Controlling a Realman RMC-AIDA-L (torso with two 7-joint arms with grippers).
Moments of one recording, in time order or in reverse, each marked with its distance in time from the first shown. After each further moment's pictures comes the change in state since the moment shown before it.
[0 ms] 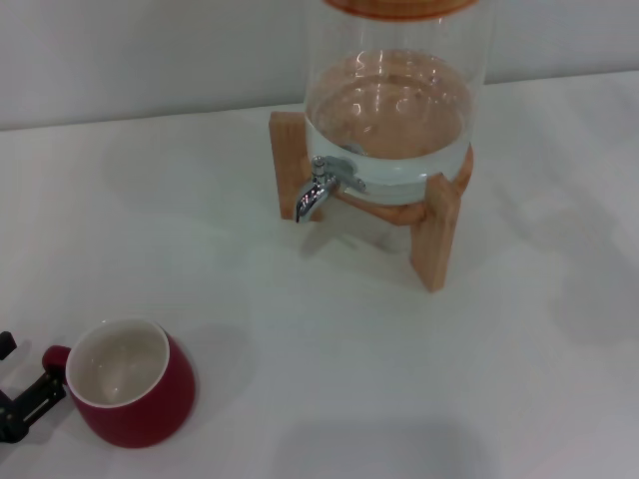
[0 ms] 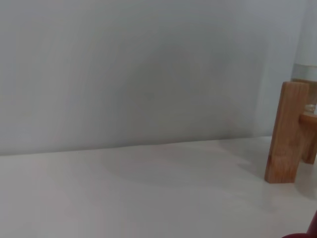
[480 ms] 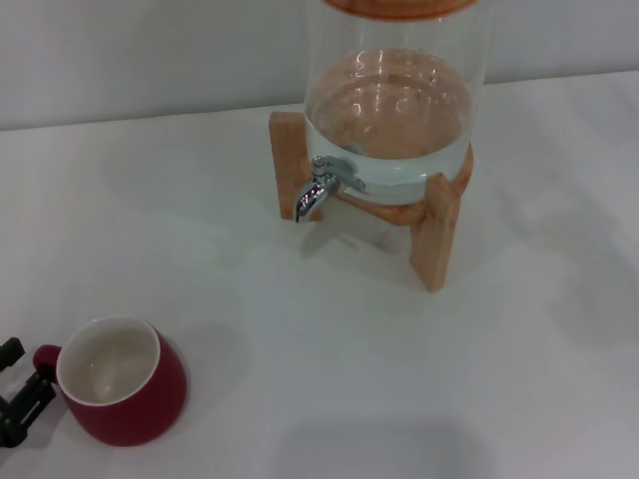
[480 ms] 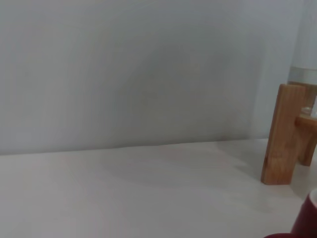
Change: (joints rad) left arm 0.009 0.001 0.000 0.000 0.000 -0.016 -0.004; right arm -0.002 0.000 0.001 0.001 0.003 0.004 0.000
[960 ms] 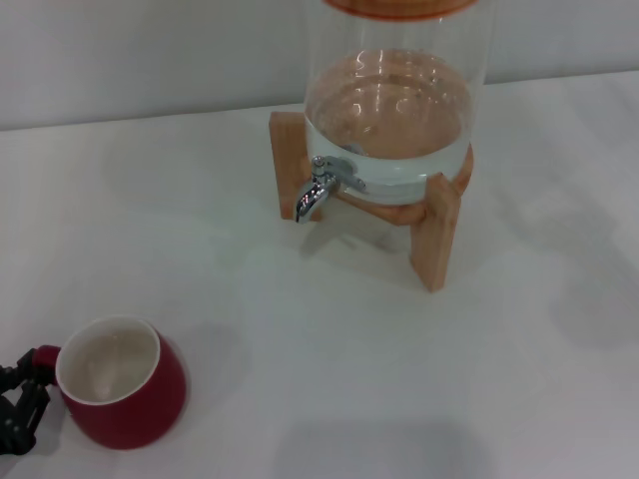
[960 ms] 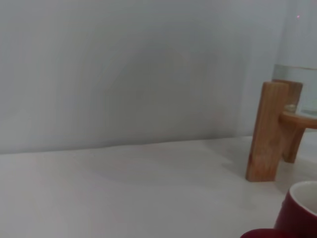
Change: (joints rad) left arm 0.003 -0.001 0.002 0.002 0.024 -0.025 0.005; right arm -0.003 0.000 0.000 0.001 0.000 0.003 0.001
